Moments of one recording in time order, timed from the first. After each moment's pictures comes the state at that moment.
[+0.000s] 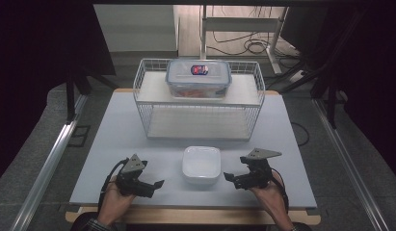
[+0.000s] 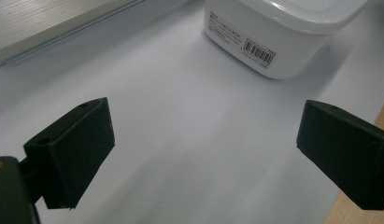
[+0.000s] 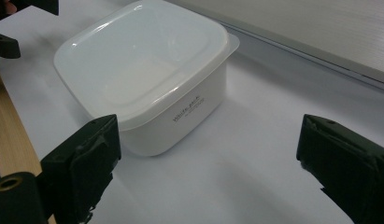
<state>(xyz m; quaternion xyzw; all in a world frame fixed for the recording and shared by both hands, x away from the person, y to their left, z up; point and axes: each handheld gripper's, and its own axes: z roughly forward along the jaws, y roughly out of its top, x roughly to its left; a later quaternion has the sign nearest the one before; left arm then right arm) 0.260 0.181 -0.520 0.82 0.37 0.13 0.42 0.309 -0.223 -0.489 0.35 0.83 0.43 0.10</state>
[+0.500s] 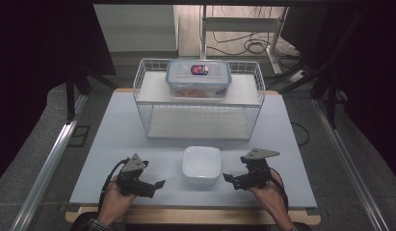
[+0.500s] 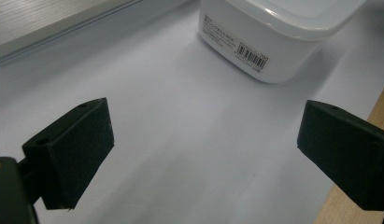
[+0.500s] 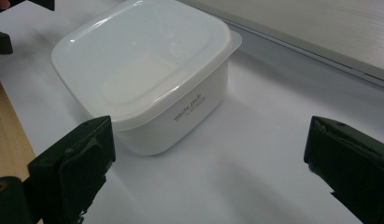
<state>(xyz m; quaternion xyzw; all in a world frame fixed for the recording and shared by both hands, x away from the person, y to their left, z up) 0.260 0.178 -0.517 0.82 0.38 0.12 0.42 0.309 -0.219 -0.489 0.35 0.83 0.42 0.10</state>
